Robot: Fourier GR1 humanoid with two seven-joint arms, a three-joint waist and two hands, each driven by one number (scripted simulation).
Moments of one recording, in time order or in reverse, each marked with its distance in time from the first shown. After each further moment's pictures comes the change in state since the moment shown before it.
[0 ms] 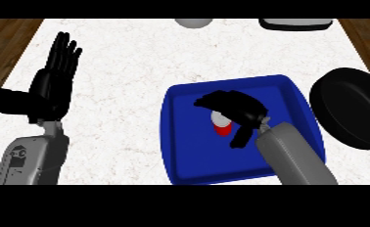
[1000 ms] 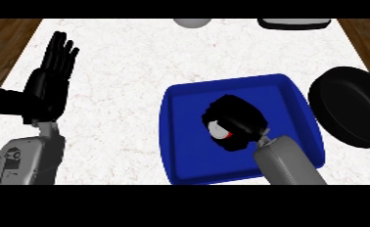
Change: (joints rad) left arm 0.004 0.003 0.014 -0.028 -0.004 -0.012 0.036; right arm 0.106 0.043 0.002 -0.179 0.149 -0.154 -0.048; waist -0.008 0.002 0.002
